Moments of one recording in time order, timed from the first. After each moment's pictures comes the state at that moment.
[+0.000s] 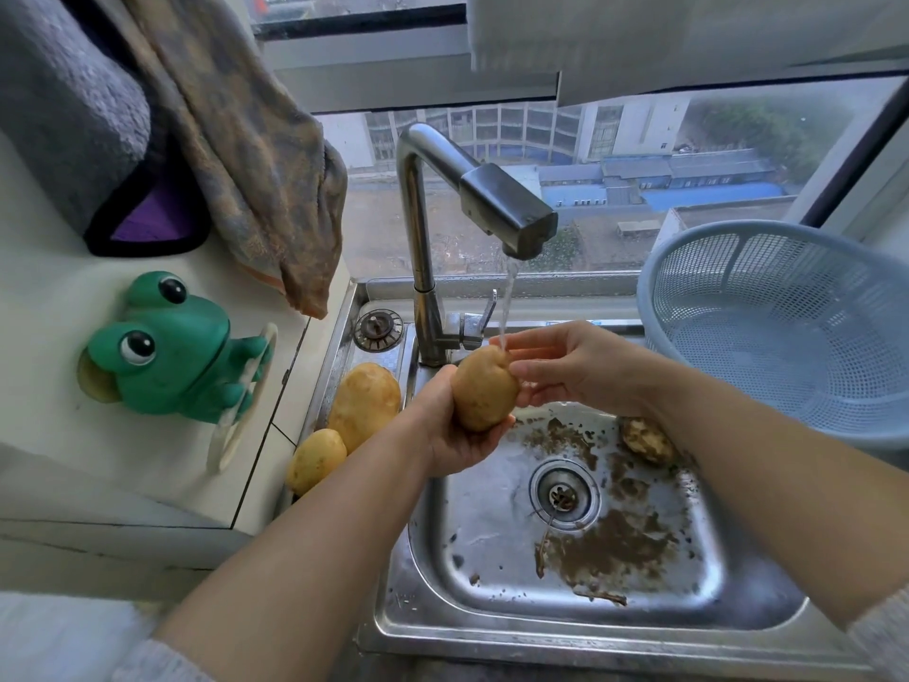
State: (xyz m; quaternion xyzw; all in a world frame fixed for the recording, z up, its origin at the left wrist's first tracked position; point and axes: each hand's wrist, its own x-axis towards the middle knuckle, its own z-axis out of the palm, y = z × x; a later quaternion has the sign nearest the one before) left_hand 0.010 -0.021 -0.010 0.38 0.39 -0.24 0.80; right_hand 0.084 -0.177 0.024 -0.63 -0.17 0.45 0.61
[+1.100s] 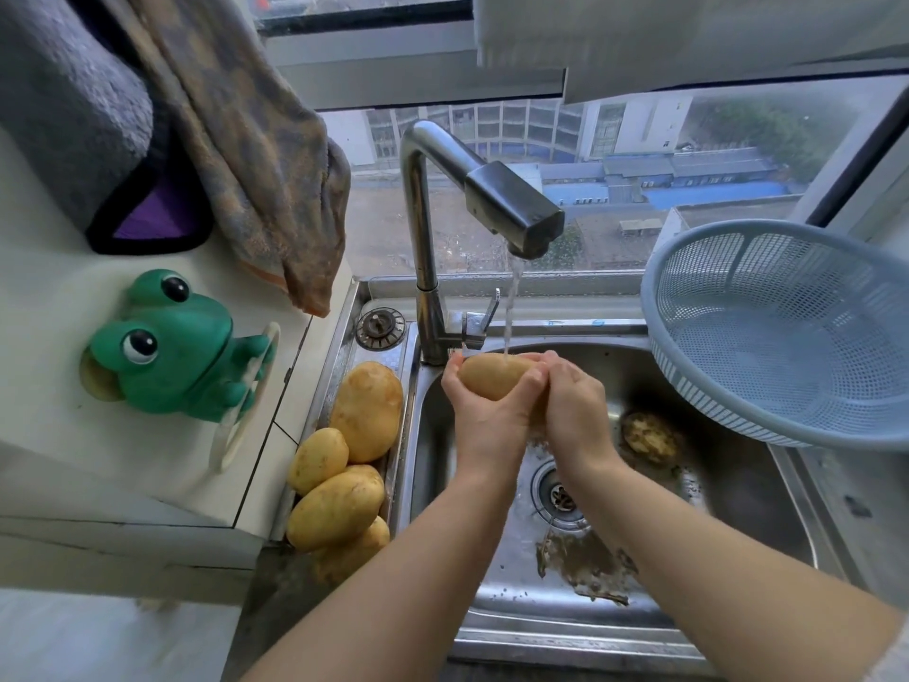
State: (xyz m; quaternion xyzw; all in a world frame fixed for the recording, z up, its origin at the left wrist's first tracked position) left_hand -0.006 -0.082 -0.014 0.55 0.30 0.11 0.77; right_hand 0.023 -0.144 -0.008 -0.67 0.06 0.09 0.73
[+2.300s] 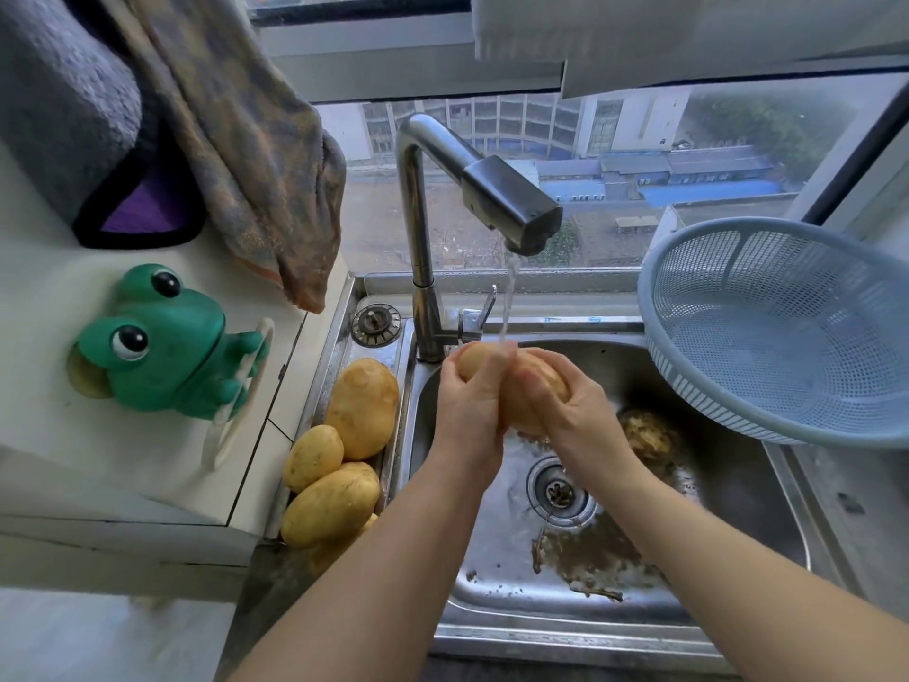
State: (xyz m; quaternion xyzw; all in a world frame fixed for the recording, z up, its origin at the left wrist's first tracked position) left_hand 0.003 -0.065 -0.011 0.45 0.29 0.07 0.84; right_hand 0.019 -0.168 -0.012 -0.71 -0.12 0.14 0.68
